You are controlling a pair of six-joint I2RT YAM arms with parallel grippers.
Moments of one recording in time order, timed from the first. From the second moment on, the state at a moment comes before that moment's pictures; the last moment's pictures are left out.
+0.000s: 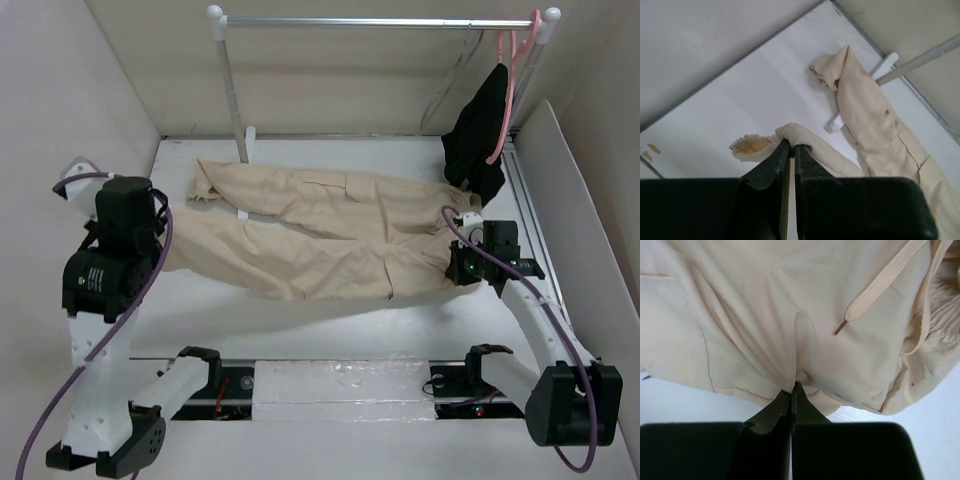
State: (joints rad) left arm -0.17 0.97 1.59 -1.20 -0.64 -0.74; right arm -0.01 1.02 0.64 -0.56 -0.29 -0.15
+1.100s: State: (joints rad) left arm 0.31 1.59 1.50 -0.79 -0.29 -0.61; right arm 0.15 0.99 0.78 -0.81 -0.34 -0.22
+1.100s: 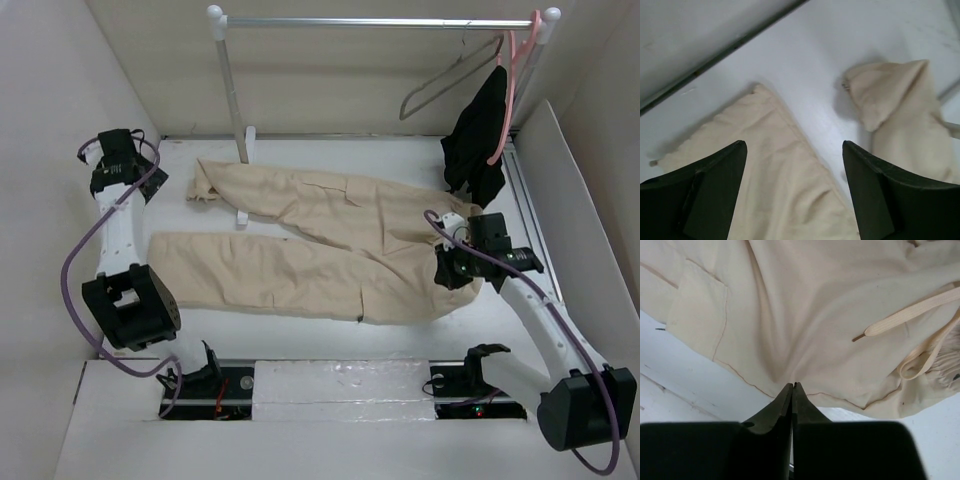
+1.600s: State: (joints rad) left arm 0.15 1.90 1.52 -0.64 0.01 -0.73; right arm 0.27 1.07 0.79 -0.67 -0.34 -0.20
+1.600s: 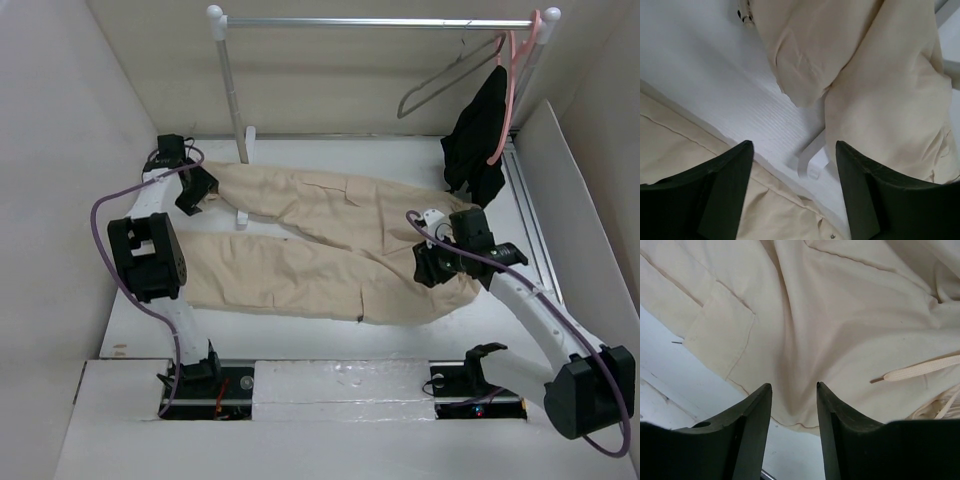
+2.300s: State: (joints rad) left arm 0.15 2.02 1.80 -0.64 -0.29 -0.64; right arm 0.37 1.04 0.74 -0.62 -0.28 -0.09
